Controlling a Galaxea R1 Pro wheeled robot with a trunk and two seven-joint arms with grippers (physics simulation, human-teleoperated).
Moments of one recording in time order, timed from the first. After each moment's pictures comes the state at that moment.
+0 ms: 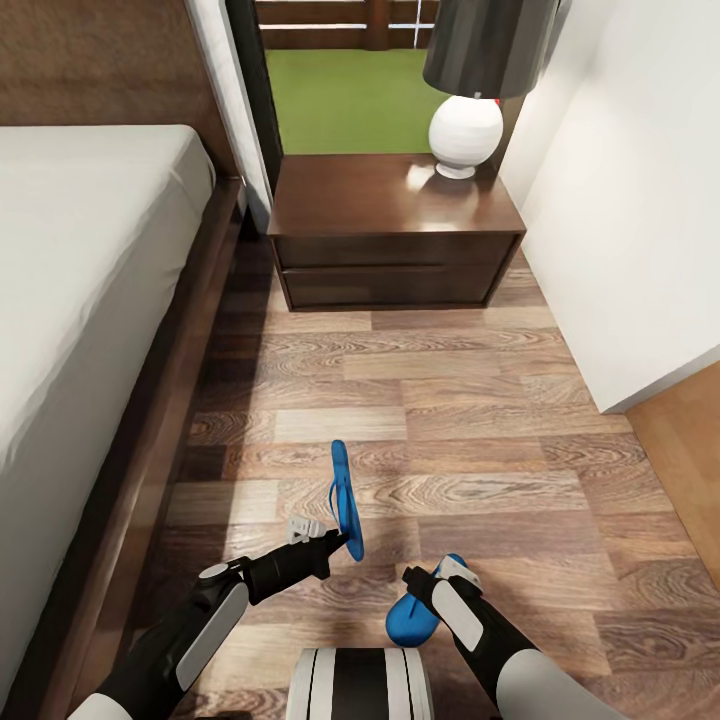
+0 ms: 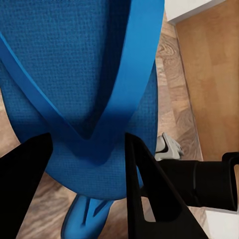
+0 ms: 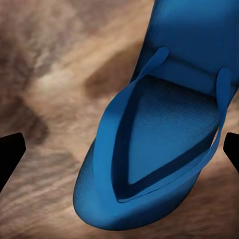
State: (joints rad) left arm -0.45 0.11 -0.43 -1.04 0.63 0.27 -0.56; right arm -0.61 0.11 0.28 -0.47 -0.86 0.22 -0.37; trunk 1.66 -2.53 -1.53
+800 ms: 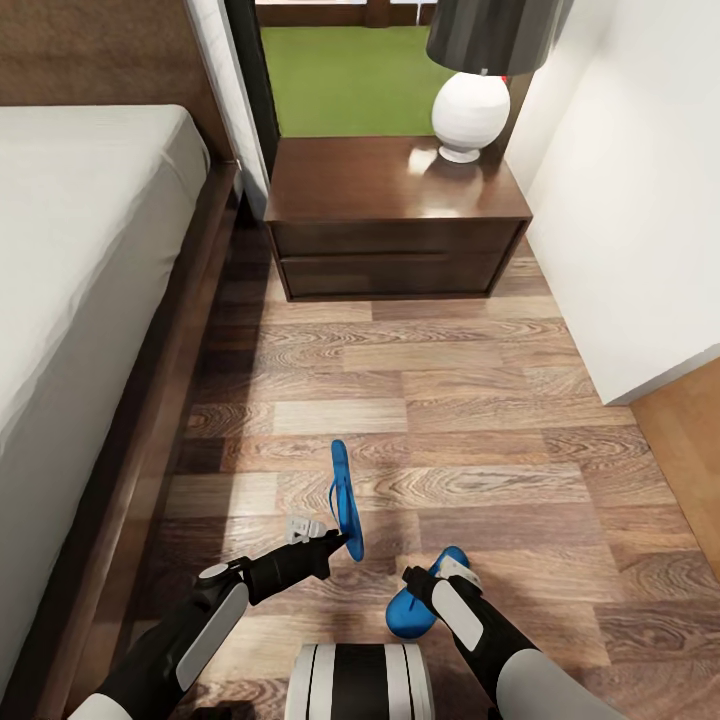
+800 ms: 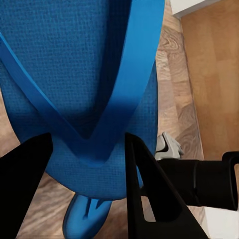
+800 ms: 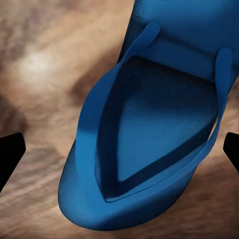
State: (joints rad) left arm -0.45 0.11 -0.43 -1.04 0.62 0.27 -0.56; right arm -0.61 0.11 0.28 -0.47 -0.86 0.22 -0.37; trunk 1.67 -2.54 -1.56
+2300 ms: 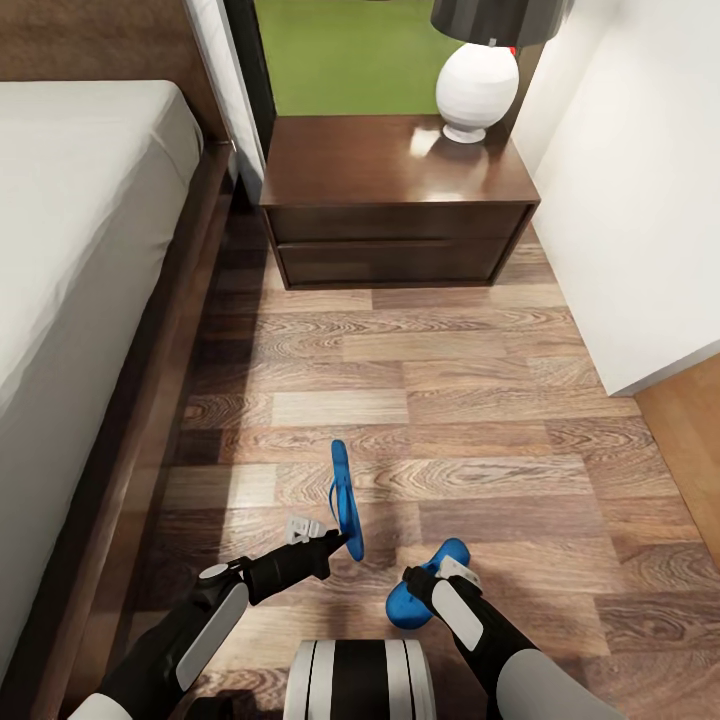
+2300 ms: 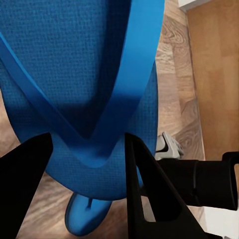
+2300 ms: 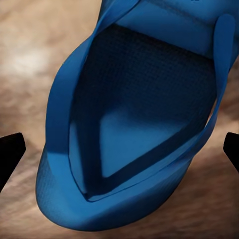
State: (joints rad) left arm -0.45 0.11 -0.43 -1.04 0.62 0.27 -0.56; right arm -0.61 0.11 0.28 -0.47 -0.86 0.22 -0.37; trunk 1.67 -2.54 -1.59
